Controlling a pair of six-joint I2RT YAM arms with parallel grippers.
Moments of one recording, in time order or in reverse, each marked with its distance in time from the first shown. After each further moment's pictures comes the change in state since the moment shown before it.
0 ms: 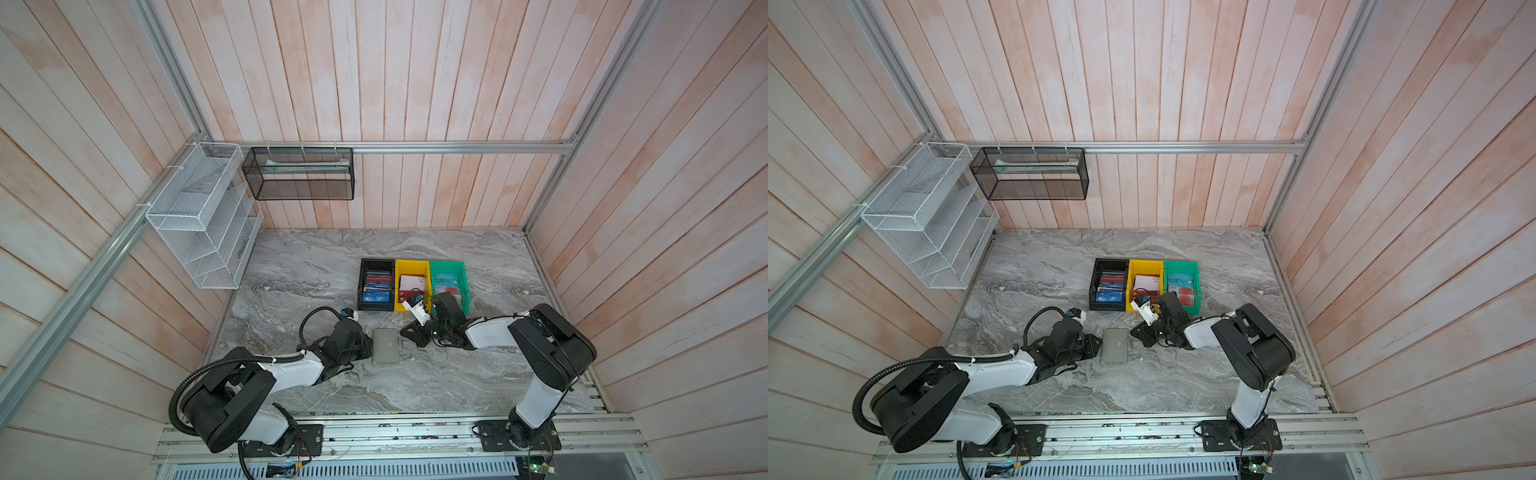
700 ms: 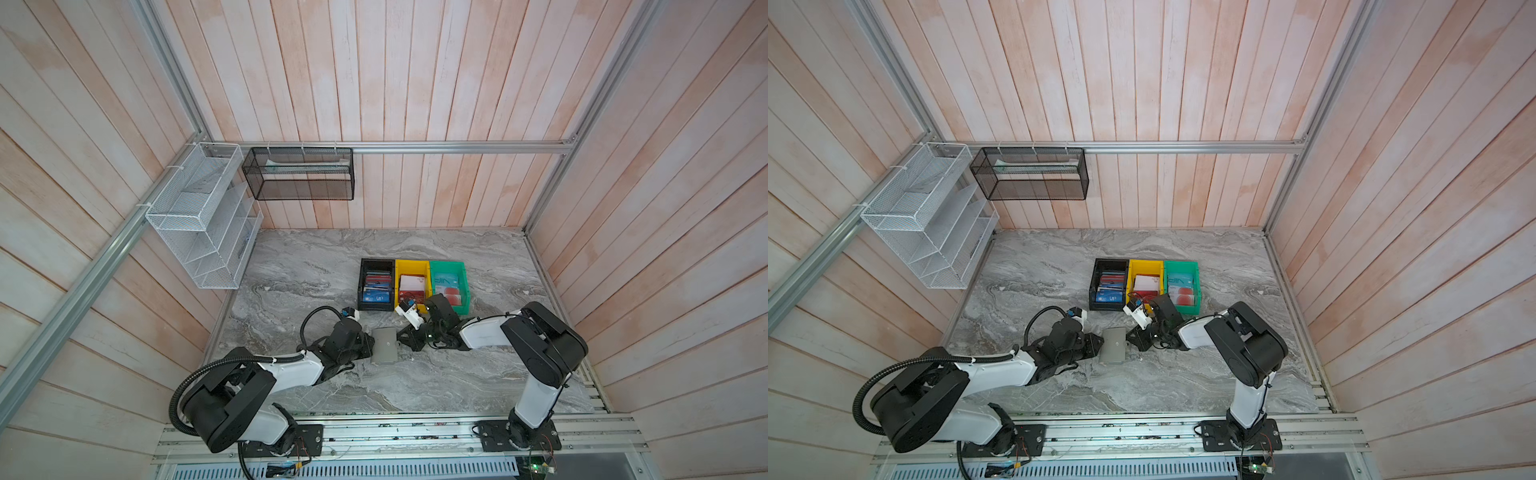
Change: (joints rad) left arm 0.000 0.003 -0.003 0.036 0.022 -0.007; right arm 0.049 0.025 0.017 0.005 -0.053 -0.004
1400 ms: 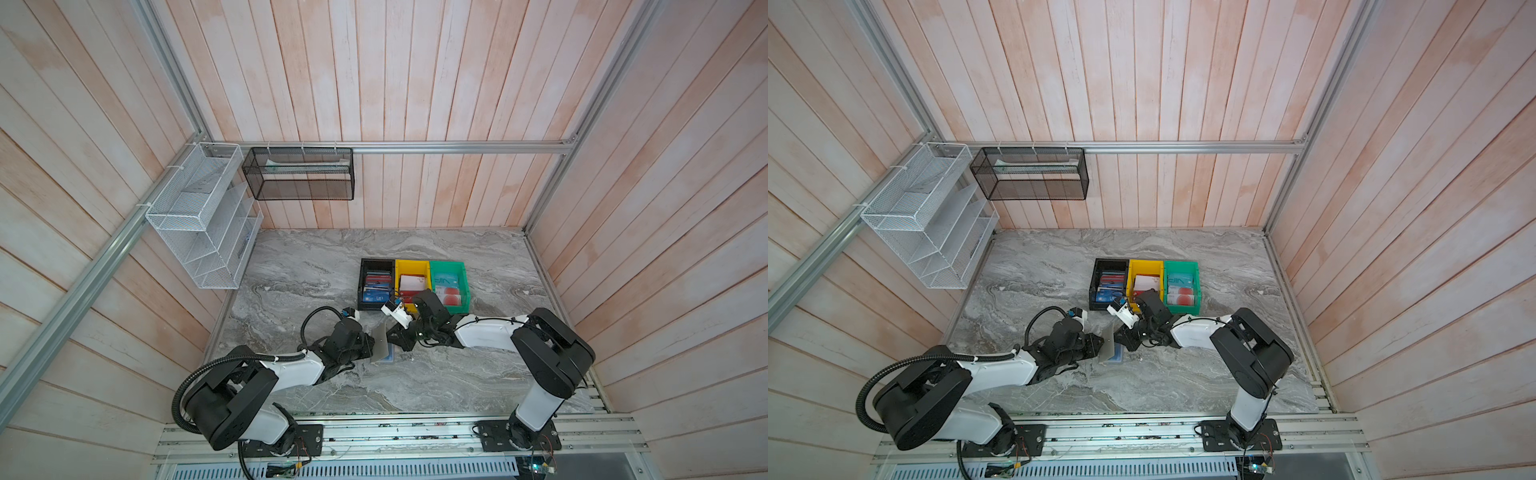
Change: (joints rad) left arm 0.000 0.002 0.000 -0.005 -0.002 0.000; right arm 0.113 -0.065 0.132 -0.175 0.013 -0.049
